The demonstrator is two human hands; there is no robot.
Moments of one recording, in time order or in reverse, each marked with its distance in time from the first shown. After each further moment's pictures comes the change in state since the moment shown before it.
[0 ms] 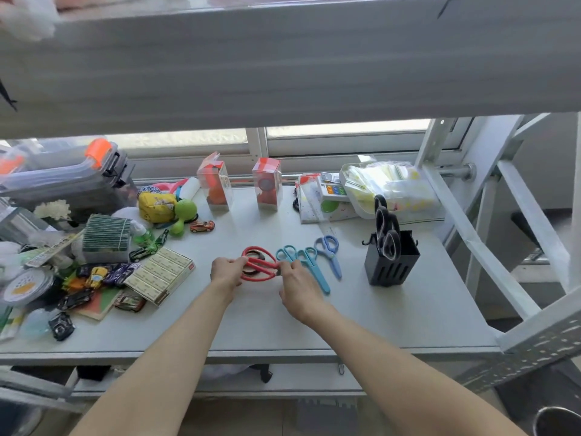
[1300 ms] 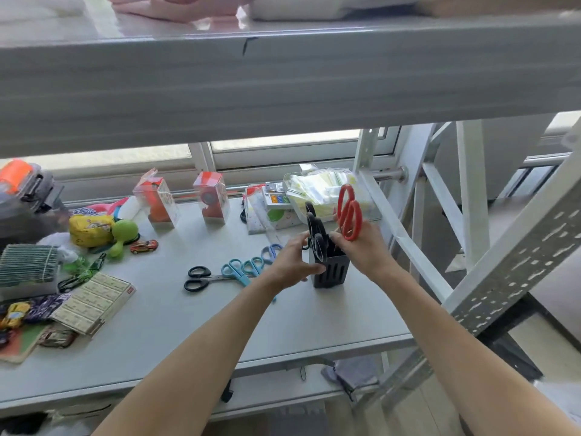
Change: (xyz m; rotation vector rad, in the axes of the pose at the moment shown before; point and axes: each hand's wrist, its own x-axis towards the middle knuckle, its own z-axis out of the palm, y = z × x) left_hand -0.125 0.075 0.154 0.355 -0.693 0.590; right_hand -0.055 0.136 -0.176 0.367 0.440 0.140
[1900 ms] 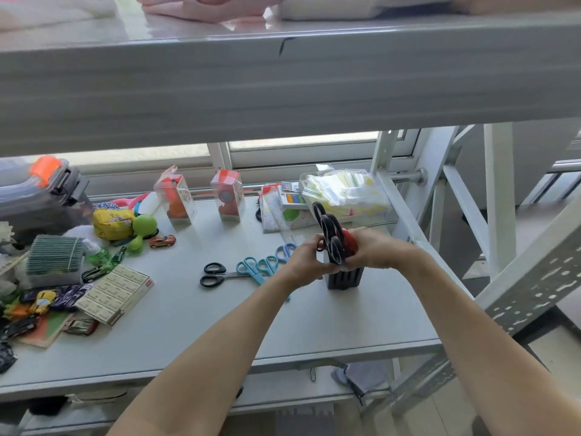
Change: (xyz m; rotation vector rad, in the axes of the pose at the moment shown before) left_hand 0.002 -0.001 -0.003 0.025 0.020 0.035; right_hand 0.018 -0.023 -0.013 -0.271 -0.657 0.077
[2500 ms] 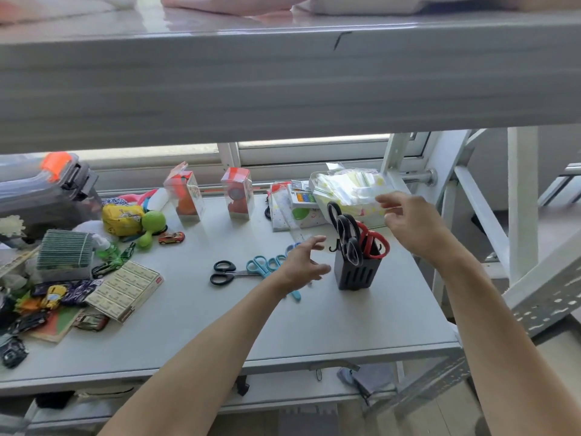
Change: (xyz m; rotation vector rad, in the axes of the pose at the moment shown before) left_hand -0.005 -0.030 -0.022 -0.061 -0.009 0.003; right_hand -0.032 -0.017 -0.023 0.133 0.597 -0.007
